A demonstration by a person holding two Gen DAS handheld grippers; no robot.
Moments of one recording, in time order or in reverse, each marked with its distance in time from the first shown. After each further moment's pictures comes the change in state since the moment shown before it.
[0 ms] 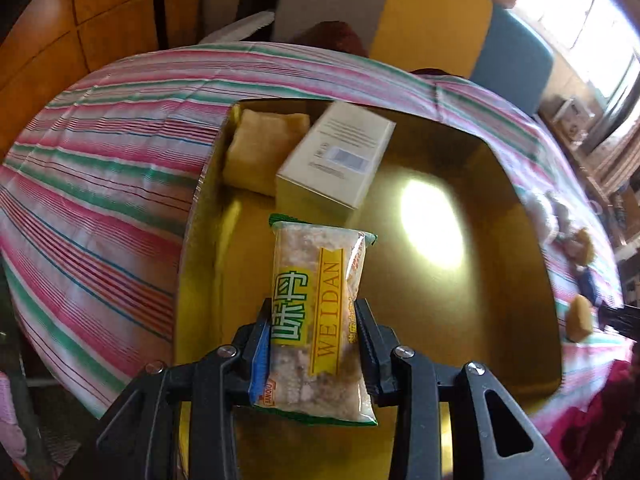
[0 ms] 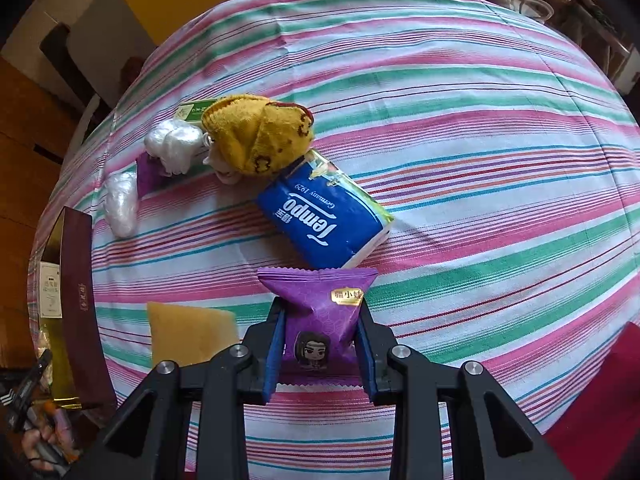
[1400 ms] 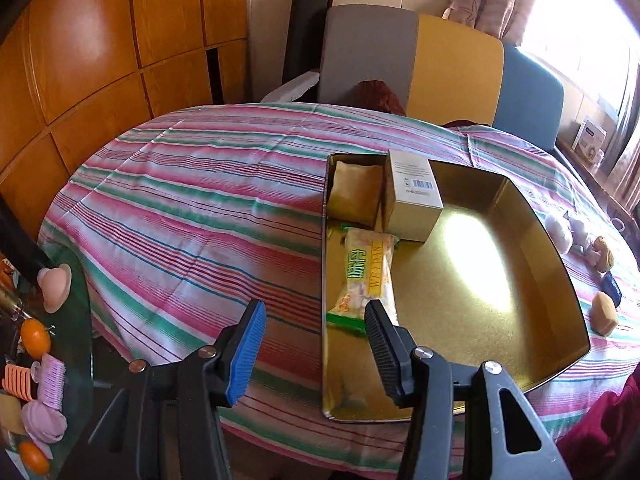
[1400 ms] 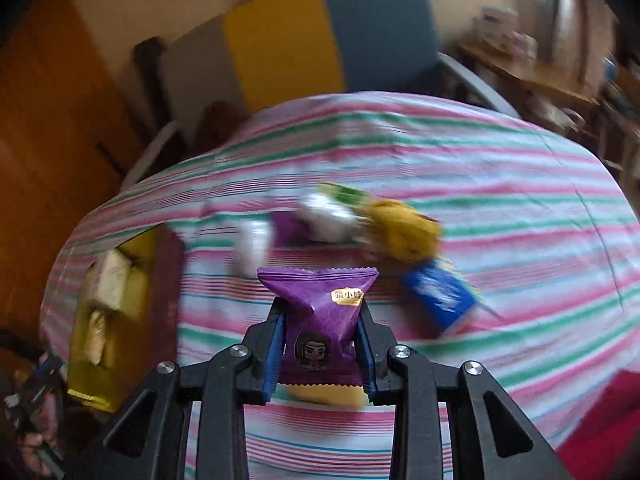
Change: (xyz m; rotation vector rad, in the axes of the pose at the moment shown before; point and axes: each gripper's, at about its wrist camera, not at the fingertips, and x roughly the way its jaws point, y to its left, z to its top) left arm -0.072 0.055 -0.043 0.005 -0.232 0.121; right arm -0.053 0.217 -0.016 -0.281 -0.314 0.104
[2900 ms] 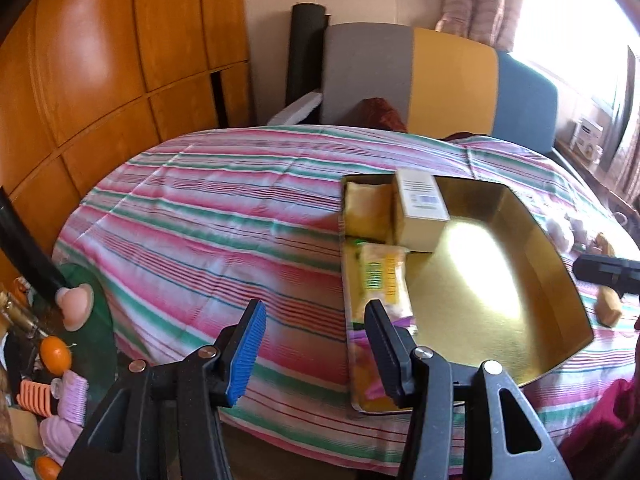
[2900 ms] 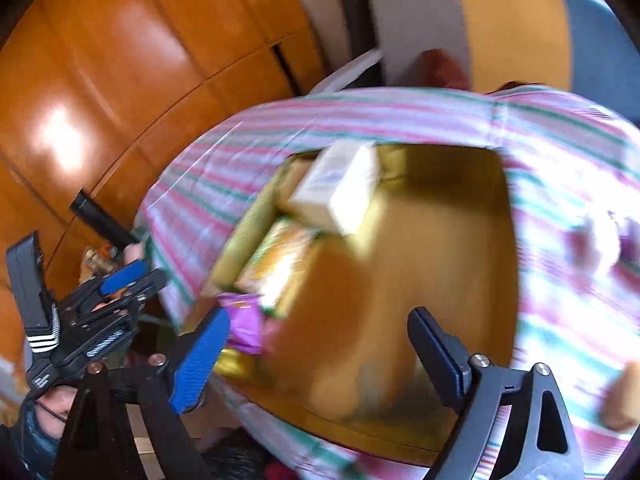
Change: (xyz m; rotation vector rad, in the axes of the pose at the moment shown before) left arm -0.021 0.004 -0.002 0.041 -0.070 0.011; right arm 0.070 0.218 -0.061 -0.280 0.094 0.337
